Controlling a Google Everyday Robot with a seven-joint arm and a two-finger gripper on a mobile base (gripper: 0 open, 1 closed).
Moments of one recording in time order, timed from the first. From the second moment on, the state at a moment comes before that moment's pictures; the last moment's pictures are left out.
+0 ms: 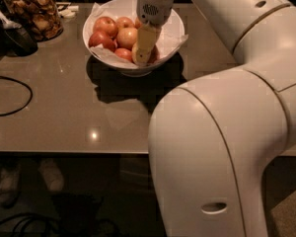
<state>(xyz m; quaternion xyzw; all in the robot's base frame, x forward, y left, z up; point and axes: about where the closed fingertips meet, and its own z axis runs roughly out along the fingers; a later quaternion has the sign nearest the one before) 0.665 -0.011 0.916 -0.60 0.80 0.04 0.08</state>
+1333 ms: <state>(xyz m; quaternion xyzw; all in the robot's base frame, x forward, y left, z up) 0.665 -0.012 0.916 -0.60 0.80 0.04 0.08</state>
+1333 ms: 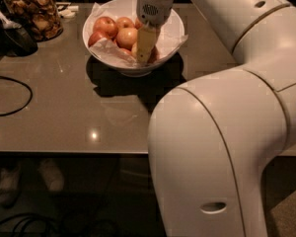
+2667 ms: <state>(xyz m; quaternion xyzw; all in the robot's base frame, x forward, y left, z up) 0.640 -0.009 0.992 -0.61 0.78 -0.01 0.15</state>
